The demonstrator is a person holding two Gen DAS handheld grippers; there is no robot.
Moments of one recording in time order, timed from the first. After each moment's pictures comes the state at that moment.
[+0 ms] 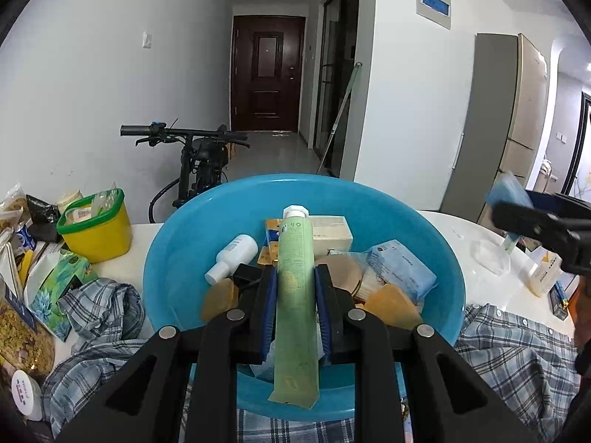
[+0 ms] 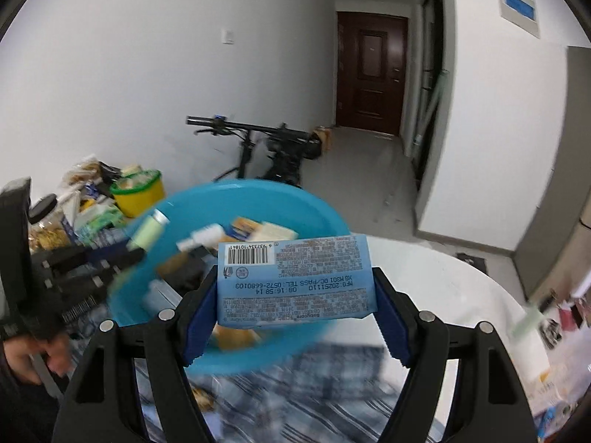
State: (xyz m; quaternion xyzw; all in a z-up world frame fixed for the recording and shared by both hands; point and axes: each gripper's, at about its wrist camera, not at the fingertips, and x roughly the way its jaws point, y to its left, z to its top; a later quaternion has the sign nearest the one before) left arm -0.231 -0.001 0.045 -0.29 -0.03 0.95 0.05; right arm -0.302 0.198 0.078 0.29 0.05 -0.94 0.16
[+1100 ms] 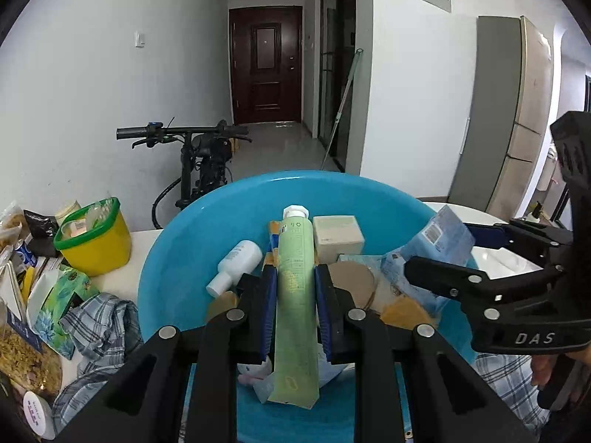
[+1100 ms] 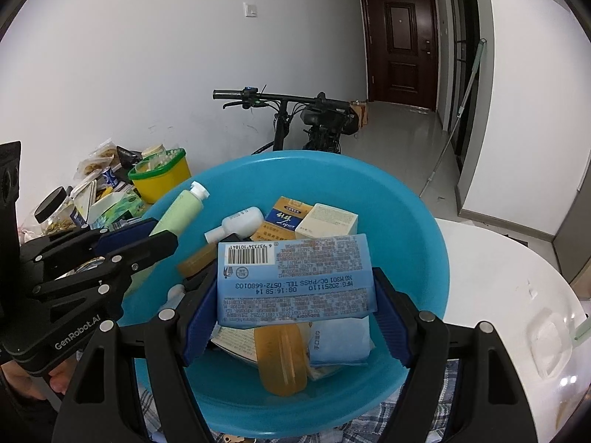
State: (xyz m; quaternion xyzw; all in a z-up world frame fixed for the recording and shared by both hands) left arm -0.264 0.008 0.043 -0.31 0.01 0.95 0.03; right arm -0.349 0.159 0.027 0.35 0.03 -0.91 0.22
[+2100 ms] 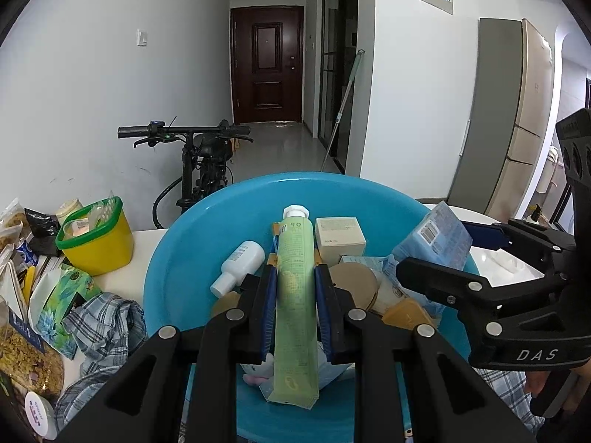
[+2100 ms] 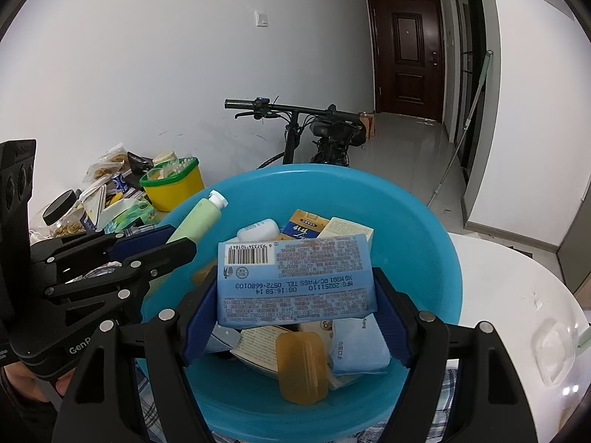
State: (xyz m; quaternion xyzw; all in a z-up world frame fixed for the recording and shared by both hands) left arm -0.262 0.002 0.047 -0.31 0.00 0.95 0.04; right arm -0.343 0.144 0.034 0.32 0.03 -0.92 0.24
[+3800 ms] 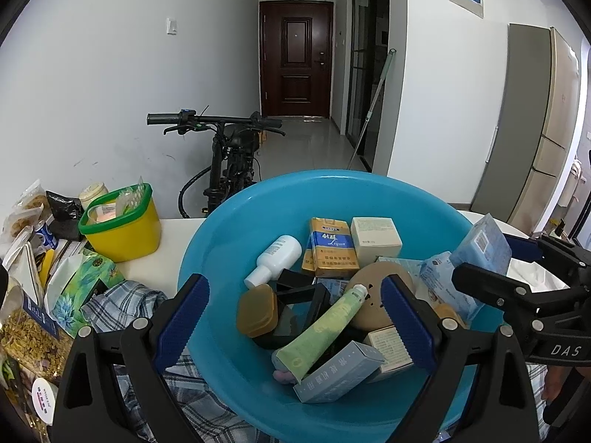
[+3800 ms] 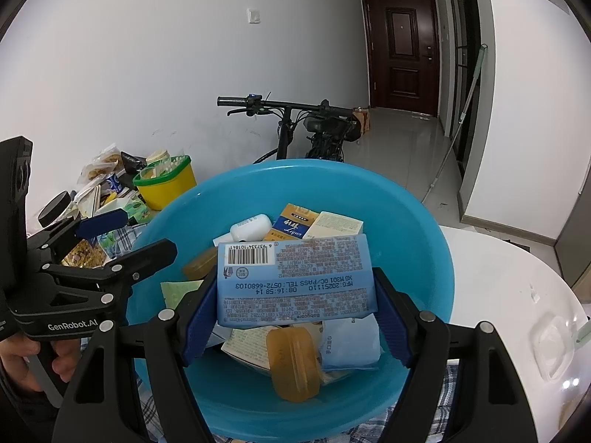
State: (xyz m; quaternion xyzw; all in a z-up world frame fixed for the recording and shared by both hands) left arm -0.266 -0.017 0.045 -0.32 -0.02 0.95 -0.02; right arm -0.347 0.152 0.033 0.33 0.02 -0.92 0.23
